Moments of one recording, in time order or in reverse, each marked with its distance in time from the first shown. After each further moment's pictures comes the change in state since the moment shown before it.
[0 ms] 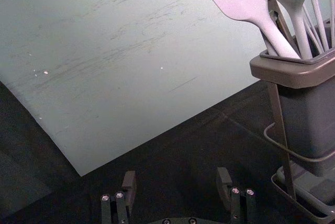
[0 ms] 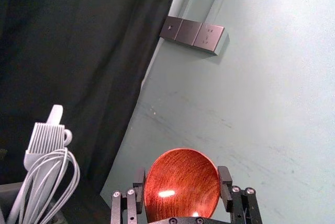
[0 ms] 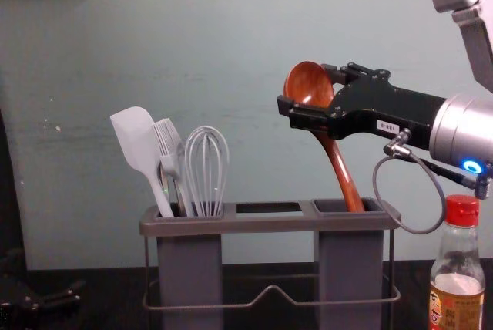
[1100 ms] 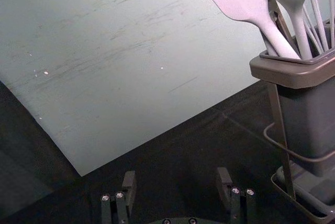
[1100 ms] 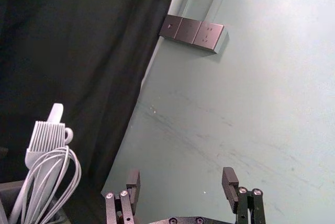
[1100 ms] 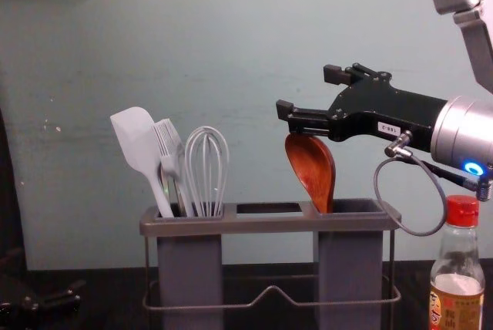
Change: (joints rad) left arm 0.000 0.000 0.000 0.000 0.000 0.000 0.000; right arm -0.007 0.002 0.002 -0.007 0.001 0.008 -0.001
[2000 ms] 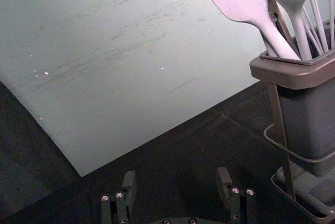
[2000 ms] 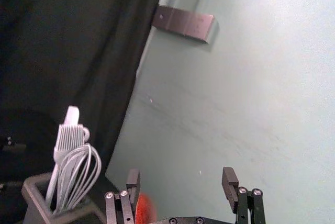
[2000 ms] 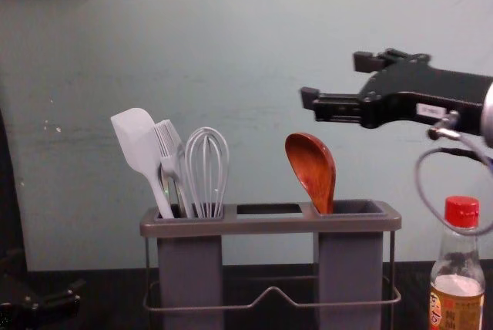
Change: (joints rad) left arm 0.000 0.000 0.000 0.000 0.000 0.000 0.000; right arm -0.185 0.094 0.053 -0.359 0.010 0.244 -0.058
